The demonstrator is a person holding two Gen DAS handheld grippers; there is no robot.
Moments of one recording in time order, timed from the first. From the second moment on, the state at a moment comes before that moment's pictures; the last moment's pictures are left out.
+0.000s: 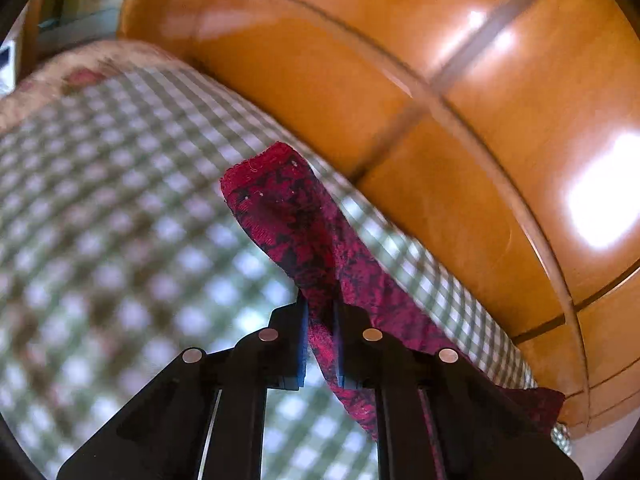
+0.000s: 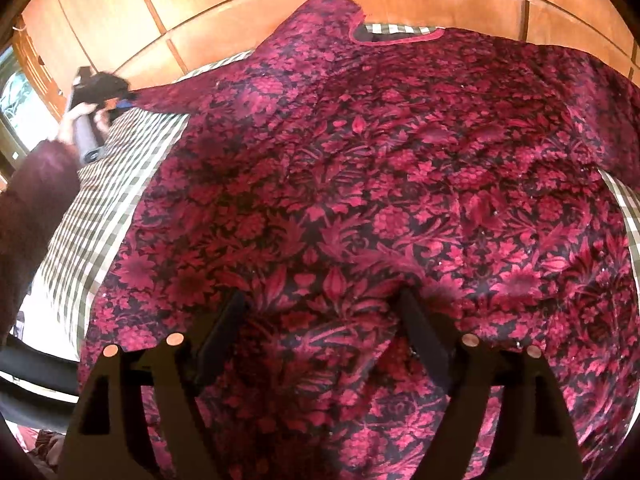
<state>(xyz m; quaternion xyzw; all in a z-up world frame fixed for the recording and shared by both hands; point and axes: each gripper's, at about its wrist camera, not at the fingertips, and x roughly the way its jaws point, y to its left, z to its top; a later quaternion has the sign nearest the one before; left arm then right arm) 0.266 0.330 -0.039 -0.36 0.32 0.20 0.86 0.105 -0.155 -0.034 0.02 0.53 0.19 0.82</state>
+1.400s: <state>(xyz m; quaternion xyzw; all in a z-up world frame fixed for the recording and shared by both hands) 0.040 0.057 -0.102 -0.27 0.49 -0.19 0.81 0.048 -0.333 -0.032 0.12 0.53 0.01 0.84</state>
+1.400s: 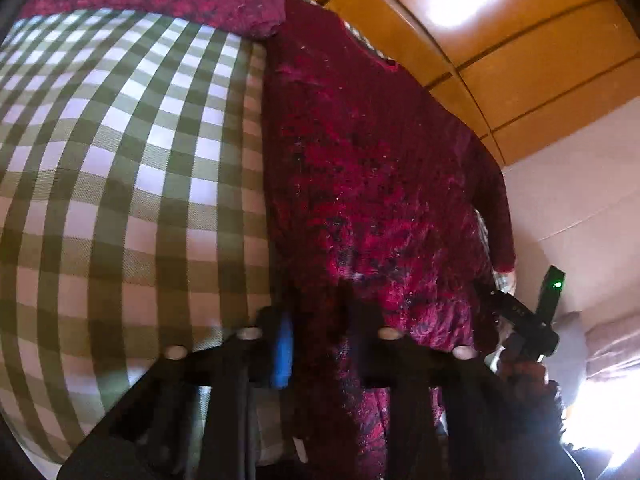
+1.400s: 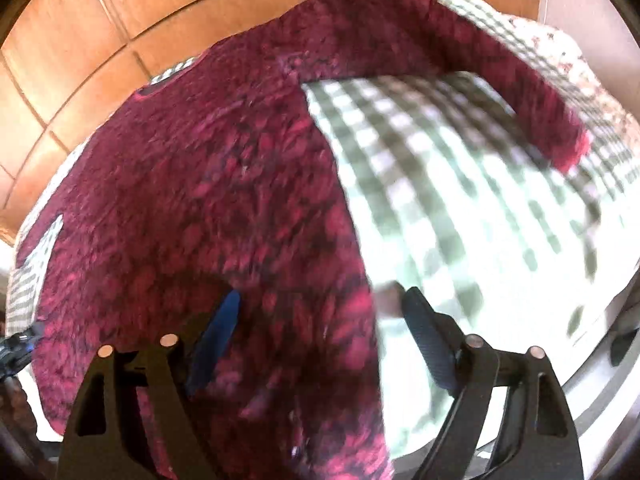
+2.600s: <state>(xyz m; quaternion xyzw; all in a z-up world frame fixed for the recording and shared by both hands) 0.188 -0.055 -0.093 -0.07 0.44 -0.11 0.89 0.089 -0.475 0.022 0.05 0.42 -0.24 0.88</state>
